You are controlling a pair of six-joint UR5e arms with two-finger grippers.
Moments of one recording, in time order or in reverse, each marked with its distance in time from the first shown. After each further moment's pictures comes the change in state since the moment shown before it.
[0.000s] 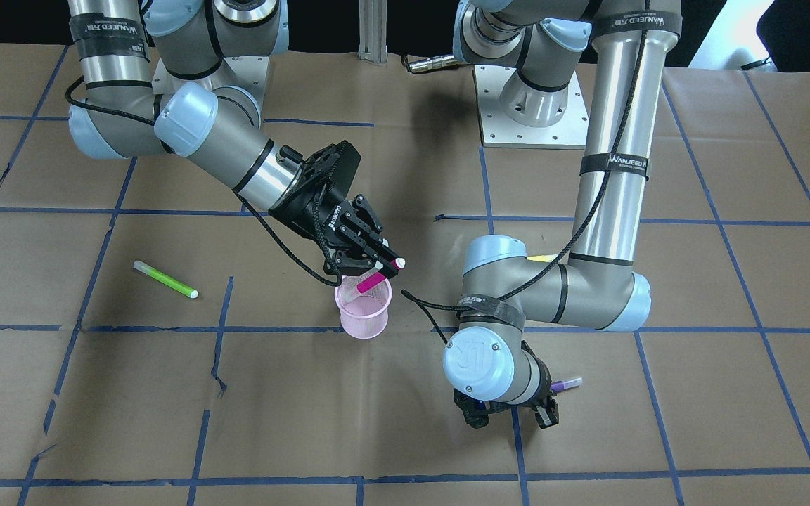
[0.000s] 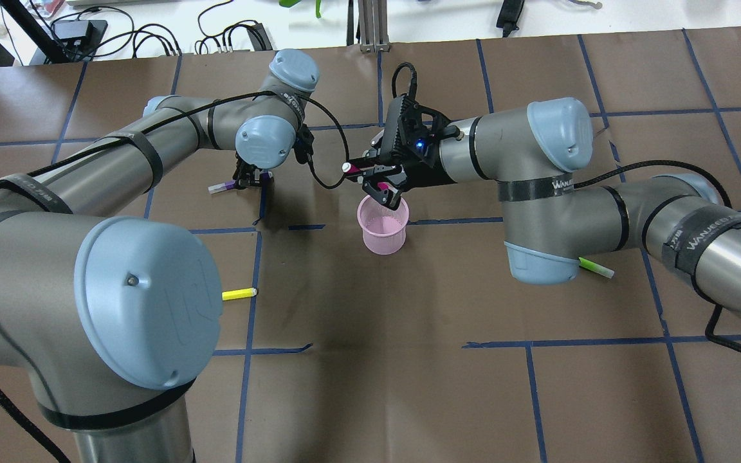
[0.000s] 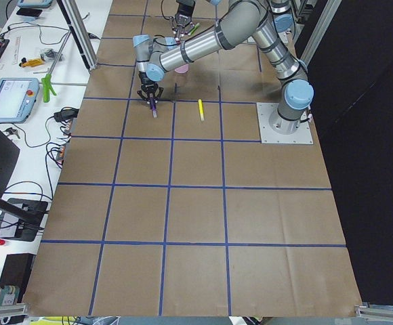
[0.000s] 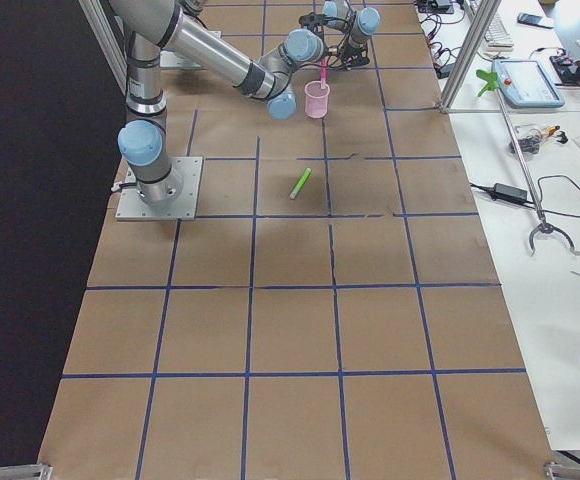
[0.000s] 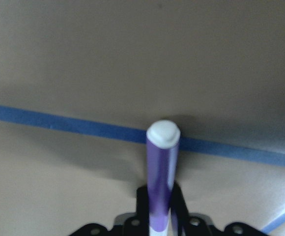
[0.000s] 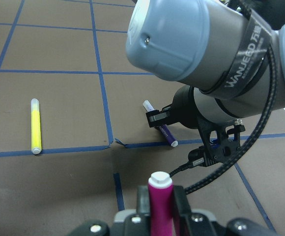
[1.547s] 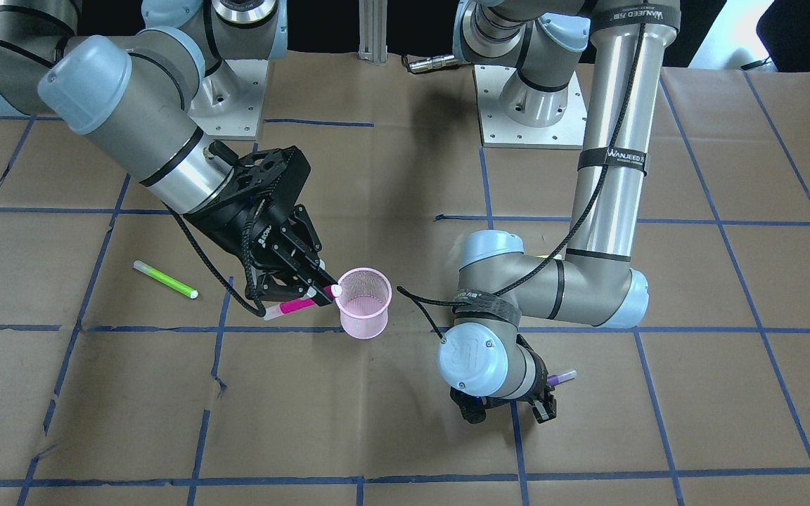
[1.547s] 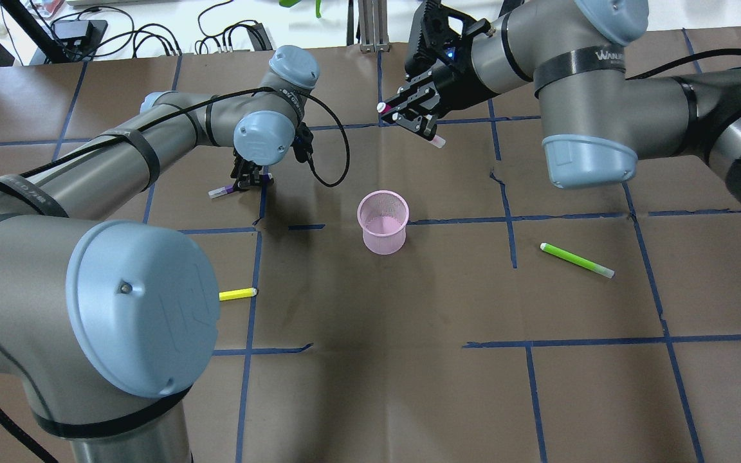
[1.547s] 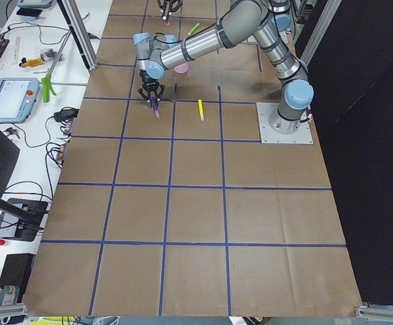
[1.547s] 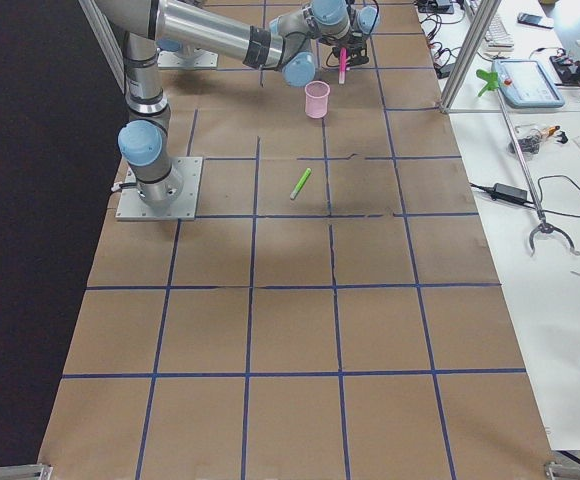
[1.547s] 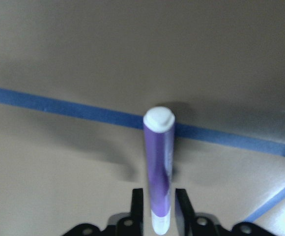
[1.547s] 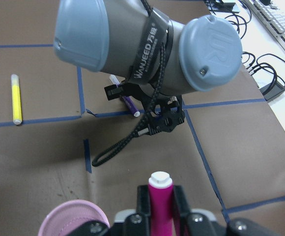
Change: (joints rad) left arm -0.015 0.007 0.000 -0.039 0.004 -0.040; right arm -0.048 -0.094 -0.258 0.521 -0.107 -0.140
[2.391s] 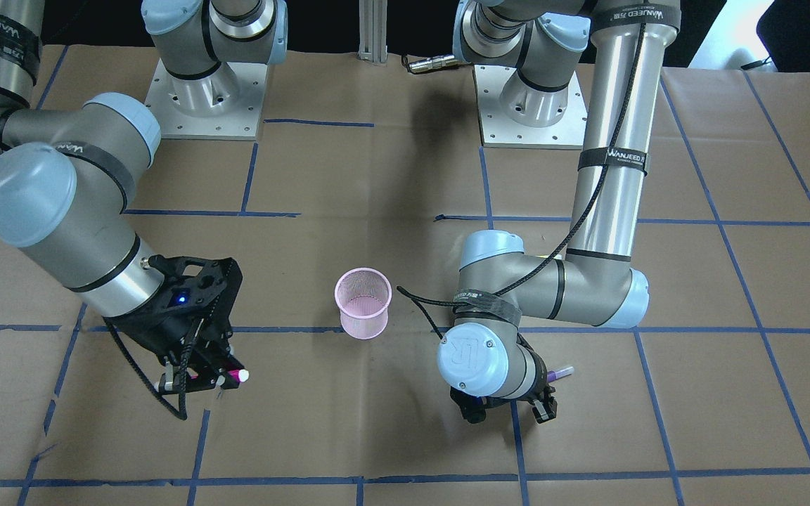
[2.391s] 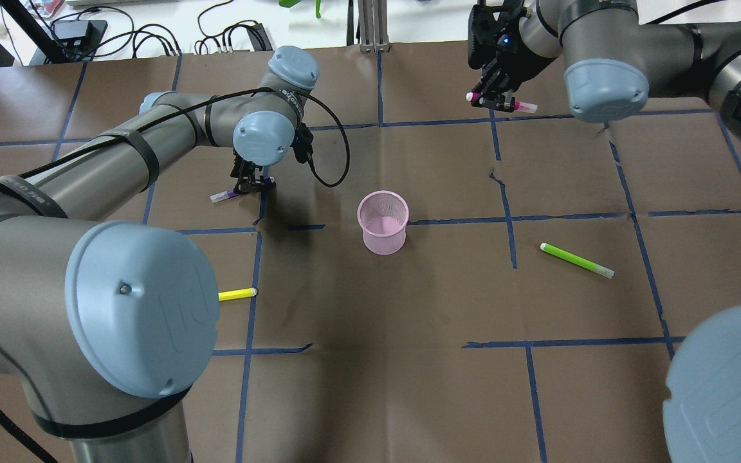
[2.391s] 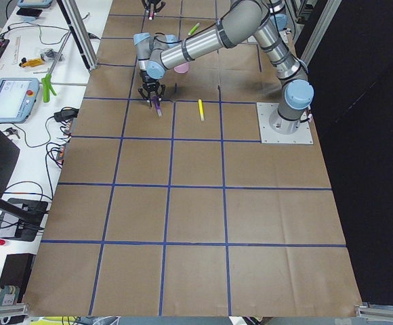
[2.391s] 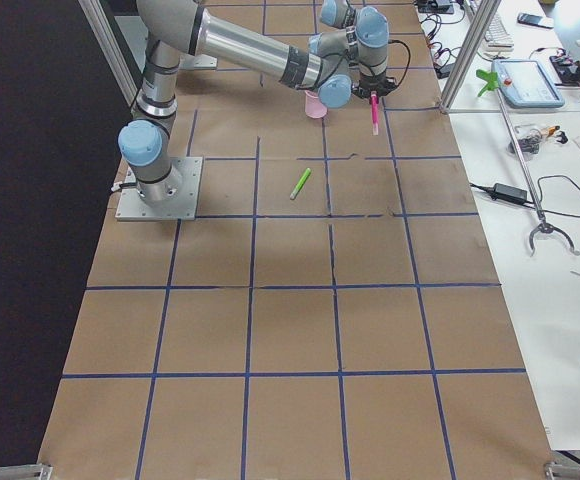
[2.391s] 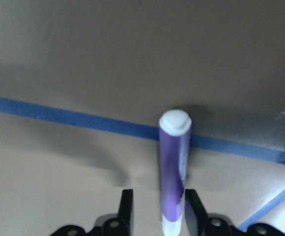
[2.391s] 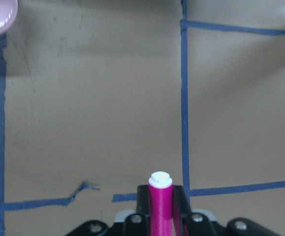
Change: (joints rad) left arm 0.000 0.001 -0.001 -0.005 0.004 -0.004; right arm -0.116 0.174 -0.205 0.198 -0.280 -0.274
